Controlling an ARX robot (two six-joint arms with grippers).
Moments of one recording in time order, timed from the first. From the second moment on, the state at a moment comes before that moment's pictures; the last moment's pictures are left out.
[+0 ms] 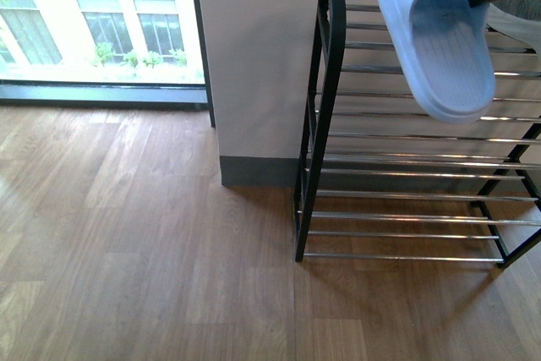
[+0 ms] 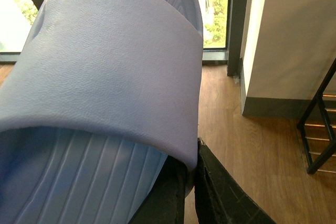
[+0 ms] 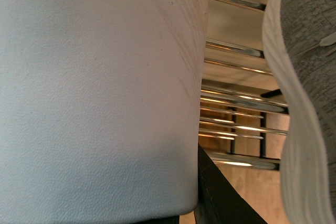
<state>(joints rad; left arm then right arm) -0.52 0.45 0.18 -0.11 -0.65 -0.07 0.05 1.93 1.48 -0.30 0.30 -0.10</state>
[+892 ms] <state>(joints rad) -0.52 0.45 0.18 -0.11 -0.65 -0.07 -0.03 2.22 1.92 -0.63 0.38 -0.05</state>
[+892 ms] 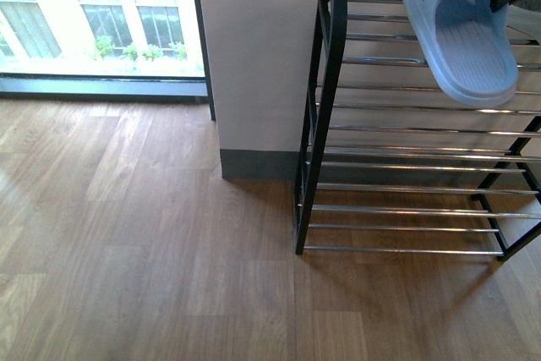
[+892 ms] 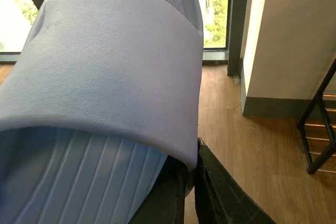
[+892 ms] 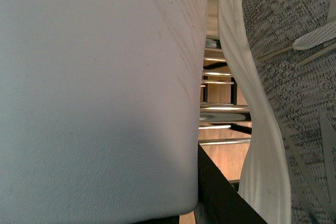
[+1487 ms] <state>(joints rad) -0.52 0.45 0.18 -0.11 -0.65 -0.07 -0.01 1.98 1.68 -0.38 0.28 -0.04</state>
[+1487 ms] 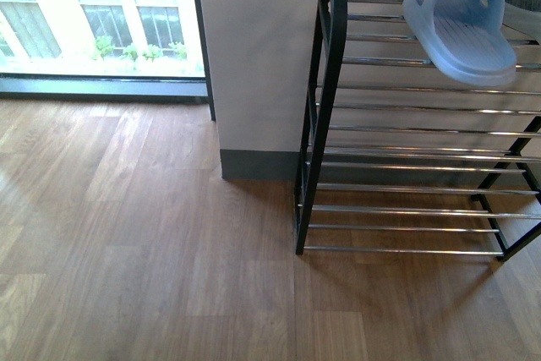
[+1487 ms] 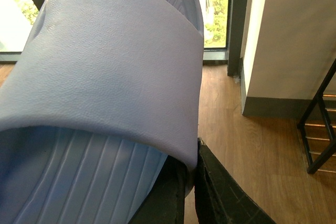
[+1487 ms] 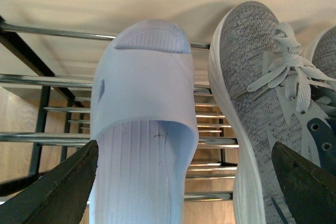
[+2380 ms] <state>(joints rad) -0.52 0.45 0.18 -0.11 -0.65 -0.07 0.01 0.95 0.36 0.52 0.08 0.09</state>
